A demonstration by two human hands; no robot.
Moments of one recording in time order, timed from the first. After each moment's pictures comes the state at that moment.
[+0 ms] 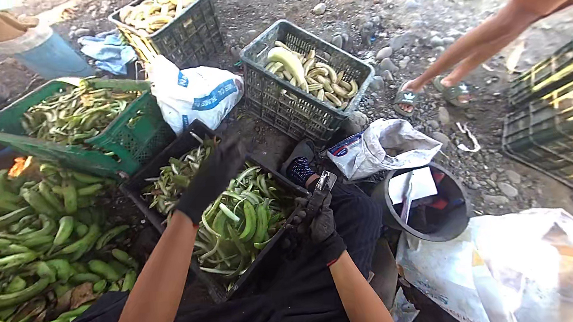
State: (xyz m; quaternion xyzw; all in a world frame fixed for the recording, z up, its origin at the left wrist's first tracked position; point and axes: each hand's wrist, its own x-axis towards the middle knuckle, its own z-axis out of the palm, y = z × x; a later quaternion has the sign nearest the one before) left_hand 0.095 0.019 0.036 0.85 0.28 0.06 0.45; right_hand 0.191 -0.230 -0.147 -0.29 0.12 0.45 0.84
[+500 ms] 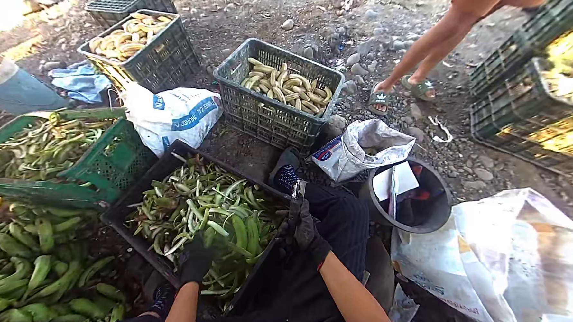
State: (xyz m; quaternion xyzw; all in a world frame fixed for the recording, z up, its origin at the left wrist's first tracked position) left_hand -0.002 0.009 -0.122 0.81 0.53 -0.17 0.20; right_hand 0.185 -0.220 -0.167 -0.43 0.05 0.44 0.79
